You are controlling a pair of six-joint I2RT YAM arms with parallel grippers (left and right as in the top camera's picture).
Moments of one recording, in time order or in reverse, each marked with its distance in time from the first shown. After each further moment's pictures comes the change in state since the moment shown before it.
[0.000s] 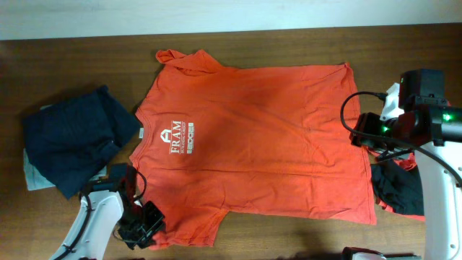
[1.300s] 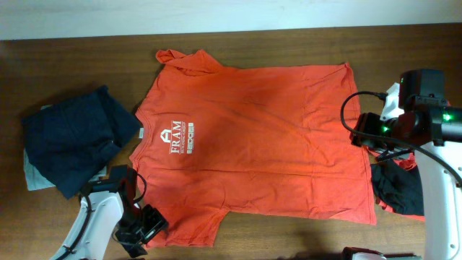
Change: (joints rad) left arm 0.000 -0.005 -0.005 -0.034 -0.063 0.007; right arm 0.000 0.000 0.000 0.000 0.003 0.000
